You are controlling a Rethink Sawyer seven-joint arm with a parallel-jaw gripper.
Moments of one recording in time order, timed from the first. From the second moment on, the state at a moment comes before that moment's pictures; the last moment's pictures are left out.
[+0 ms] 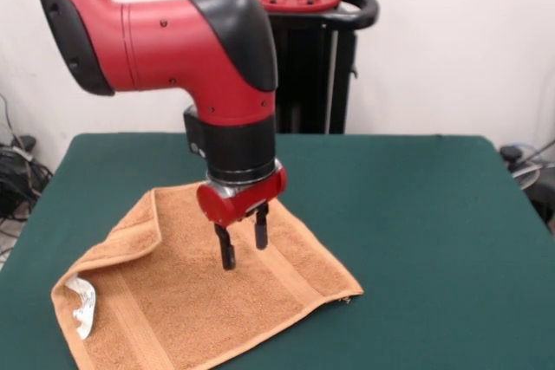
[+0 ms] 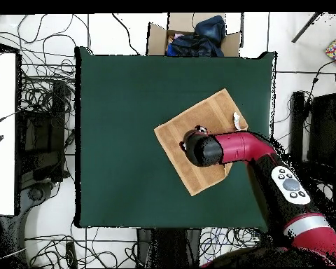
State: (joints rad) arm -0.72 -0.49 0.51 1.66 -0.69 0.49 1.03
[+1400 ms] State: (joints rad) arm -0.81 -0.37 0.51 1.62 -0.61 0.43 1.03
